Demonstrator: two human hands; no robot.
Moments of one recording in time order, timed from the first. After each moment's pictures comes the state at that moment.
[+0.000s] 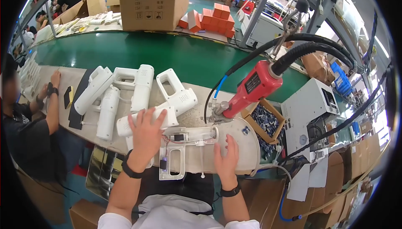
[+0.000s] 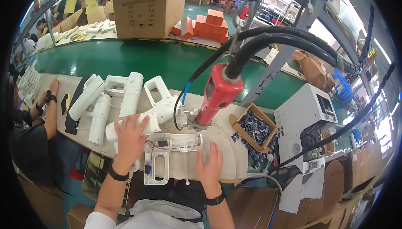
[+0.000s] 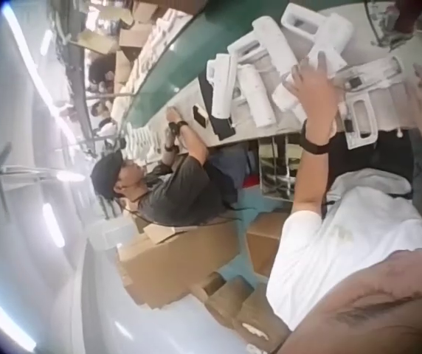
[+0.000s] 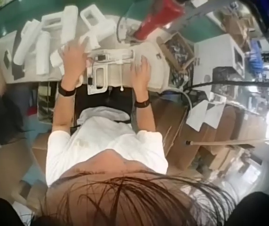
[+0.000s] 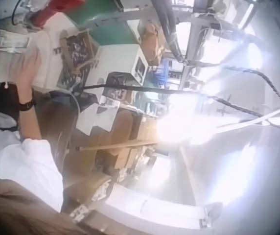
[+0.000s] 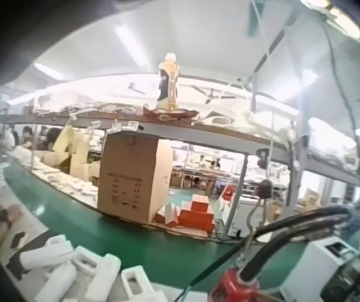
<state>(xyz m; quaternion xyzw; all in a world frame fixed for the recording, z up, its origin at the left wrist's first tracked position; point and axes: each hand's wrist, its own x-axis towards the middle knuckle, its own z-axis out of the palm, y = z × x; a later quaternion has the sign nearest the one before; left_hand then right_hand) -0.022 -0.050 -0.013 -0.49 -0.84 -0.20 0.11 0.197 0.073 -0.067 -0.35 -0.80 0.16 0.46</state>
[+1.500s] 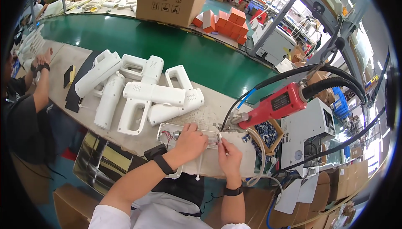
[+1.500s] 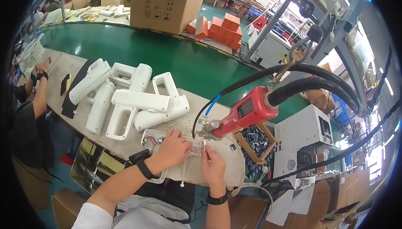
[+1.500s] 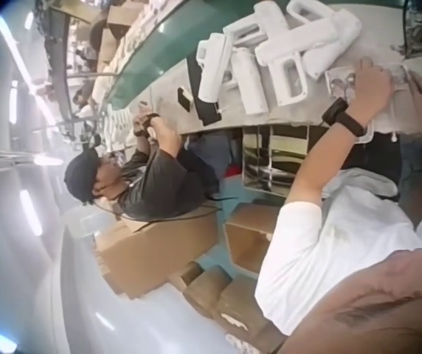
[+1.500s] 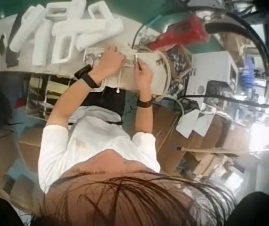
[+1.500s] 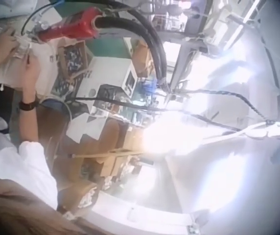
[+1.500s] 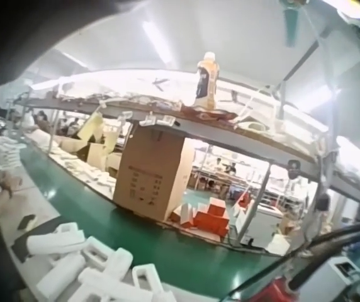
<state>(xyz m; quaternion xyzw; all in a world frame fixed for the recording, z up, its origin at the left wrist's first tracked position) 0.037 0.024 -0.075 -0.63 -0.70 -0.33 0.06 0.197 0.103 -0.063 -0.34 -0.83 0.27 0.35</state>
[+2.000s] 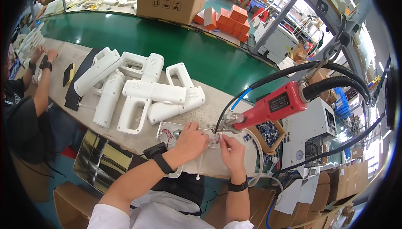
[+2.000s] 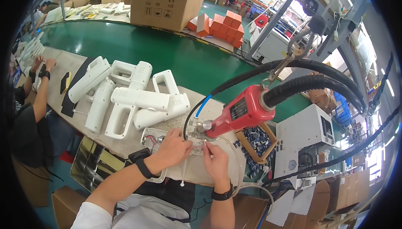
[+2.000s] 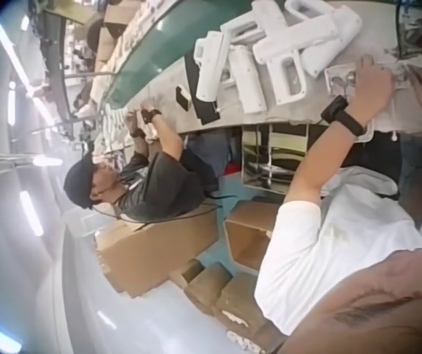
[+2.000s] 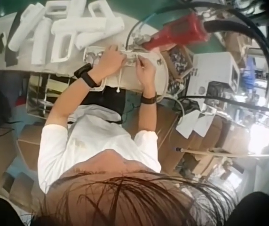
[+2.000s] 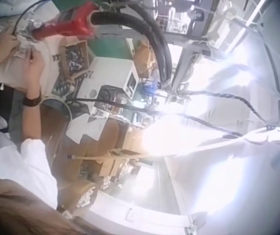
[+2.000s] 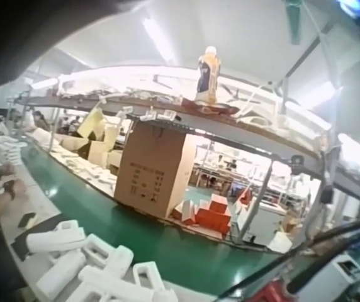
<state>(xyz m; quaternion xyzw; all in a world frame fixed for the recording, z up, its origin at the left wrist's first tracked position) 0.037 0.023 -0.065 -0.64 -0.70 -0.31 0.04 0.194 0.121 -0.056 -0.32 -0.84 0.31 0.32</state>
